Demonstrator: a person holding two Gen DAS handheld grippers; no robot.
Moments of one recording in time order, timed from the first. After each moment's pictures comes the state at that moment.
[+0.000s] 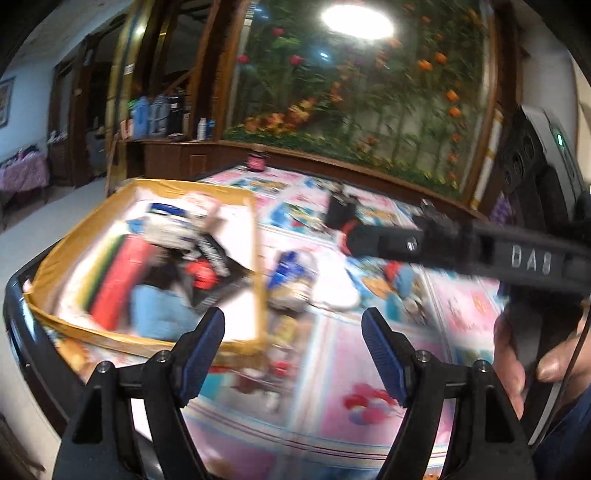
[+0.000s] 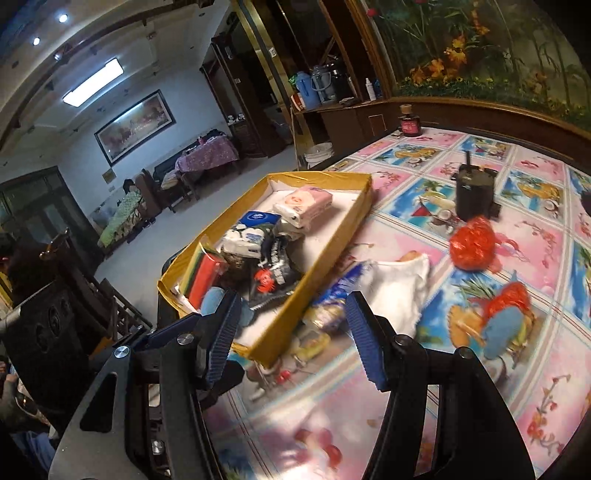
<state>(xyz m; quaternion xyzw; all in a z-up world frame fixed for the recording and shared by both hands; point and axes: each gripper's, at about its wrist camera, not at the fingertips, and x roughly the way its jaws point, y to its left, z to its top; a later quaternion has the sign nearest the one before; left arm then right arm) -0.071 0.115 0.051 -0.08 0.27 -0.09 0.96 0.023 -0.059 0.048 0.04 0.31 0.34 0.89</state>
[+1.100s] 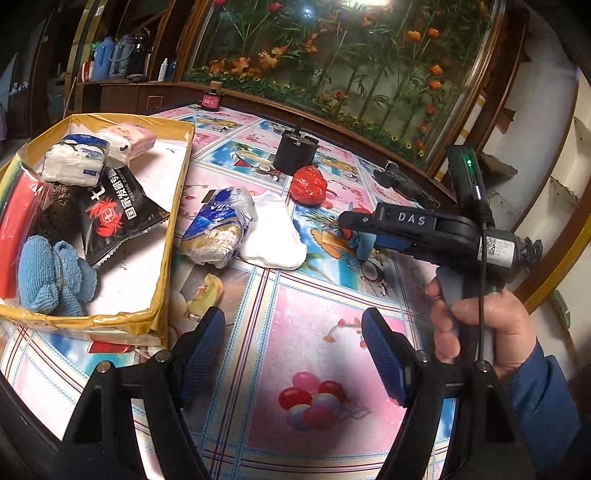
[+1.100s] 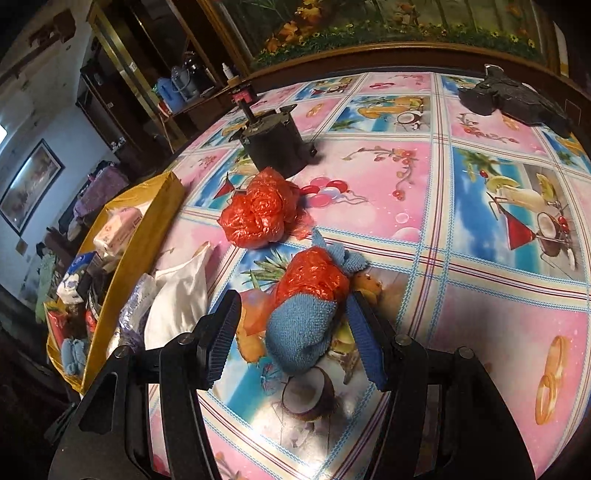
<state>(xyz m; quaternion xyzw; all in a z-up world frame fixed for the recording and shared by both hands) -0.040 0.067 0.017 -0.12 0.37 -0.19 0.90 0.111 -0.155 -0.010 0.12 0.40 0.13 0.90</state>
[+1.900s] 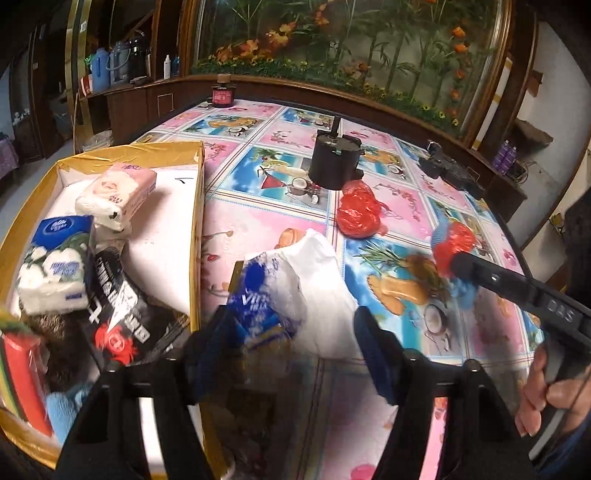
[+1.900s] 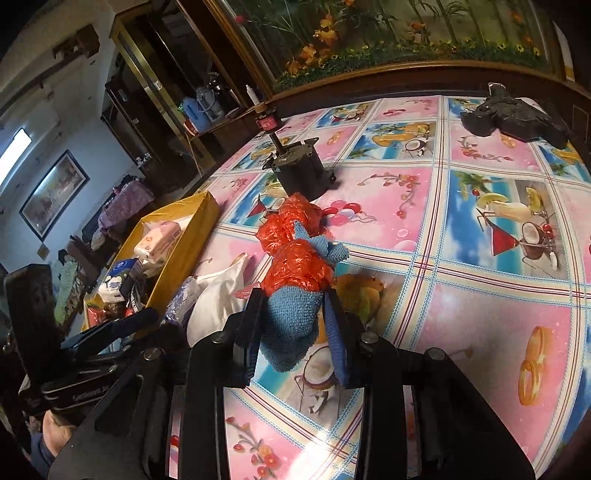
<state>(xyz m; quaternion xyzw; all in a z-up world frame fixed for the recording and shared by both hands) 0.045 0.062 0.035 -0.03 0.42 -0.14 0.90 0.074 -0.171 0.018 0.15 0.35 0.17 0.91</state>
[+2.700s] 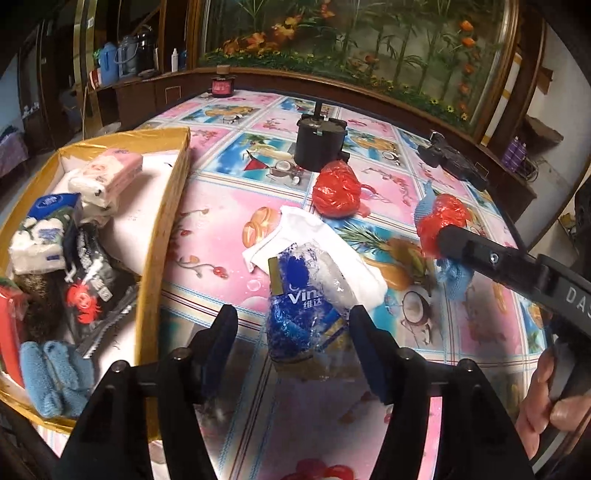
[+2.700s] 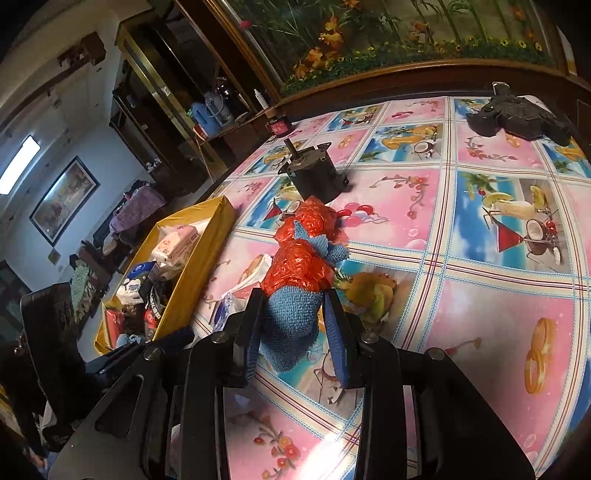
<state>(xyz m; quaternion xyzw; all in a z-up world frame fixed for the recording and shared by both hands) 0.028 0.030 0.030 -0.03 0.43 -0.11 0.90 0.064 -0.171 0.025 0.16 0.34 0.19 0.91</state>
